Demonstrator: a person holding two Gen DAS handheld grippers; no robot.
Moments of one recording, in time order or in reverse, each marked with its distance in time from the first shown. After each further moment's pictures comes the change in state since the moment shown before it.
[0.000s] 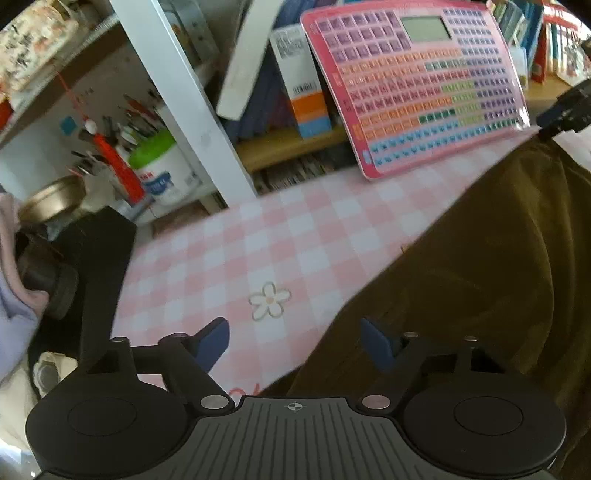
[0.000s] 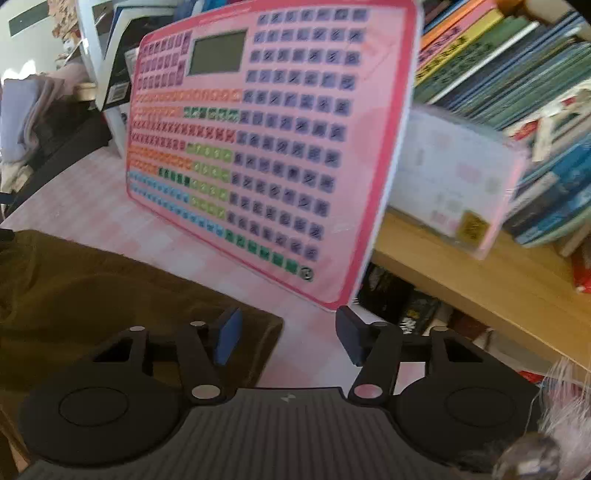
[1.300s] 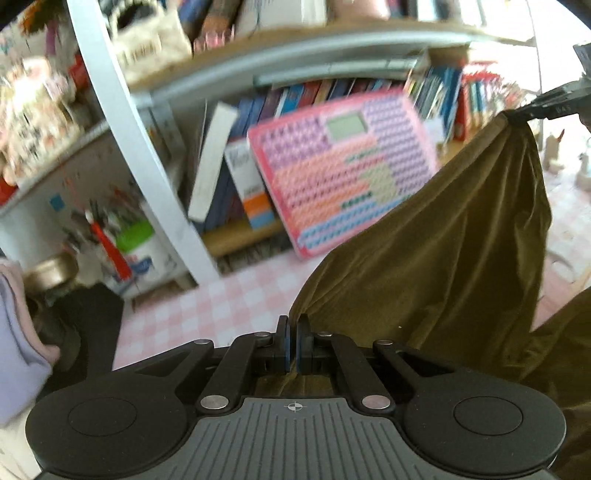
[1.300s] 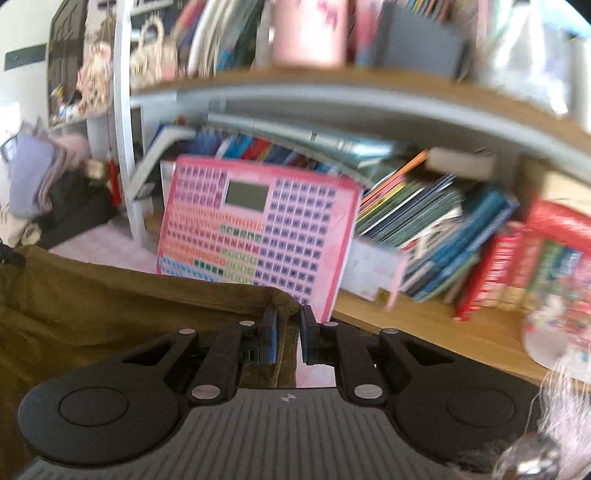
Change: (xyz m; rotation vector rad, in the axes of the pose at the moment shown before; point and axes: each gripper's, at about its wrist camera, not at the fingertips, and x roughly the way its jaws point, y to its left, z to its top) left arm -0.108 -0.019 -0.013 0.077 -0.287 -0.106; right arm -0.199 0.092 -0.034 0.028 -0.321 -0.246
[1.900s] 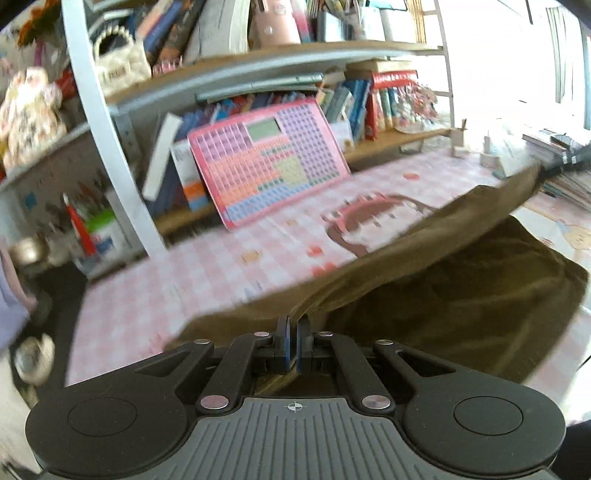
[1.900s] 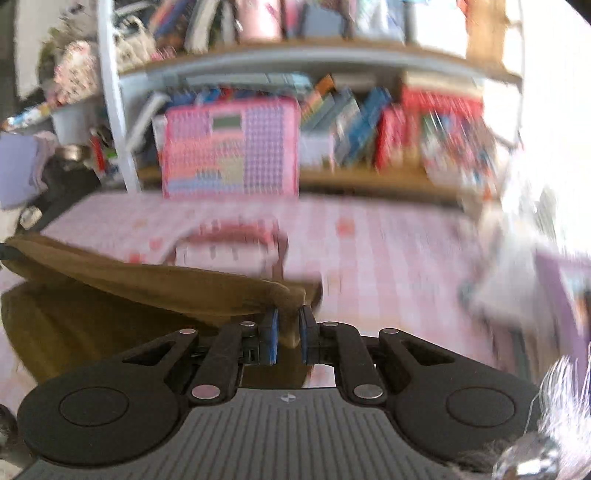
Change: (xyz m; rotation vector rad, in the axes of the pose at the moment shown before) left arm -0.101 -0.047 -0.105 0.017 -0.045 -0.173; right arm -0.186 0.135 -0.156 0.272 0.152 -0.254
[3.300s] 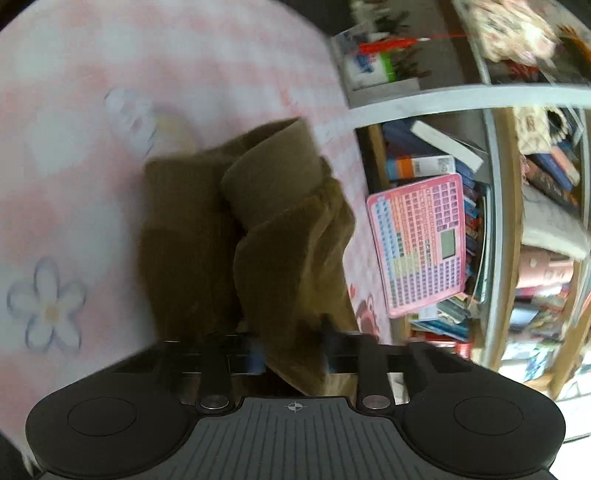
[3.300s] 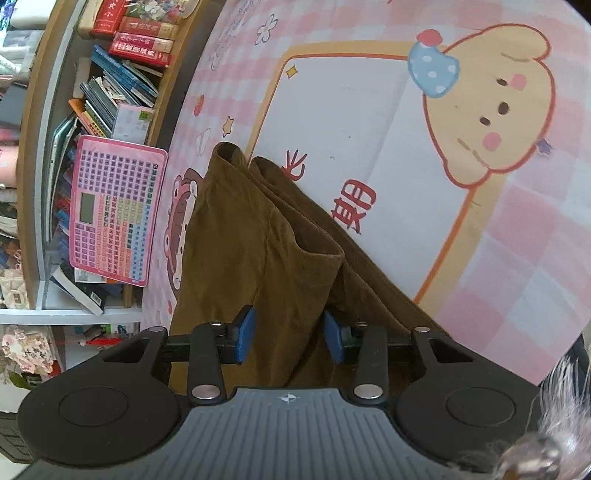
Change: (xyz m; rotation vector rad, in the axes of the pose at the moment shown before) left arm 0.035 0.062 -0.118 -1.575 -0.063 -0.144; right arm 0.052 -0.020 -0.082 1.241 0.227 0.161
